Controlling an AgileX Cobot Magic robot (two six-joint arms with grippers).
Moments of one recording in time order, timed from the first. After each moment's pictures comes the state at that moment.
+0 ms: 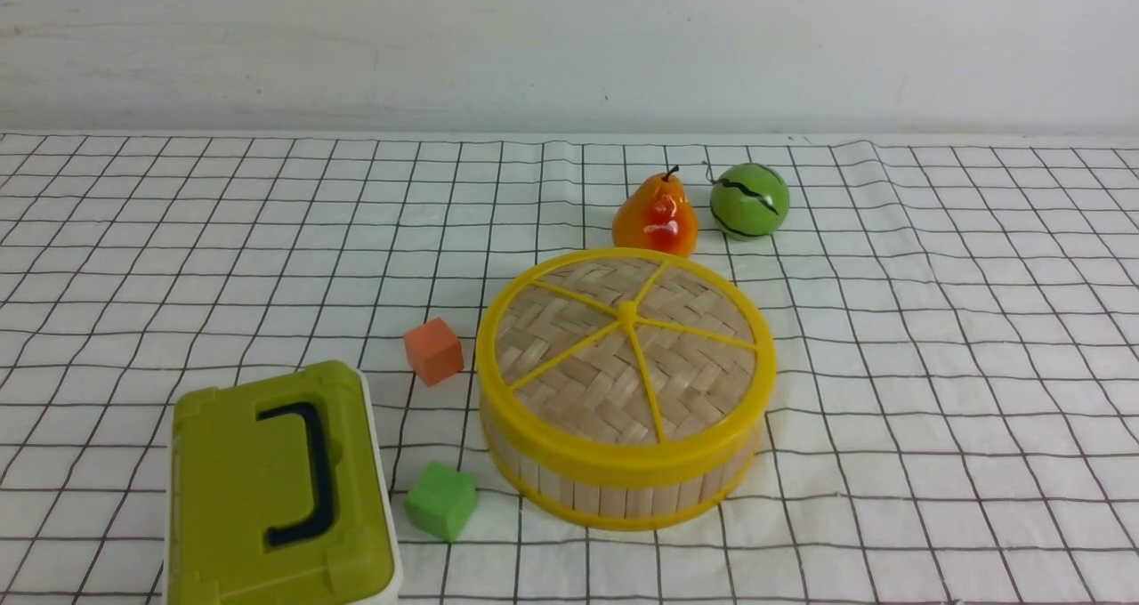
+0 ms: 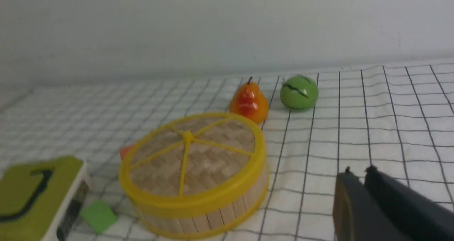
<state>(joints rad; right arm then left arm) -0.04 0.28 -0.54 0.59 0.64 -0.35 0.01 -0.01 0.03 -0.04 0.35 0.03</state>
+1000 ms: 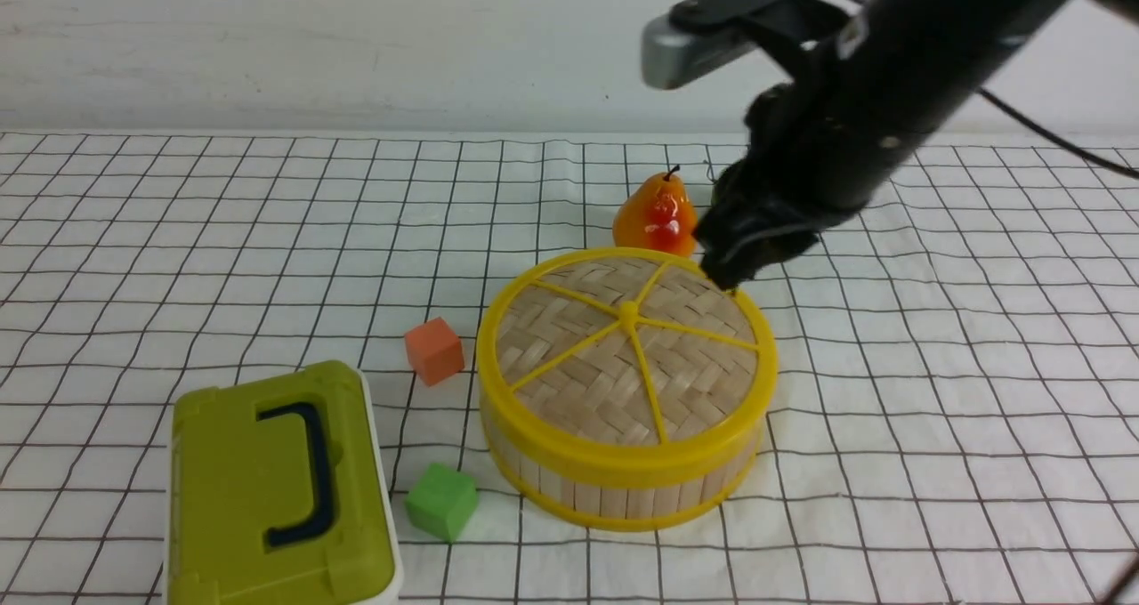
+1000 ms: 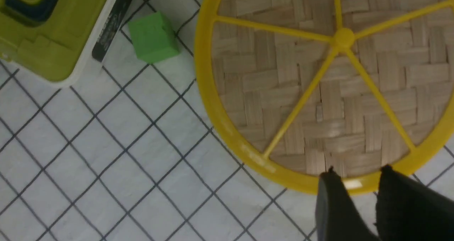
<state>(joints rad) 0.50 1.81 -1.83 0.22 1.24 -0.23 0.01 -0.01 0.03 -0.04 0.35 0.03</state>
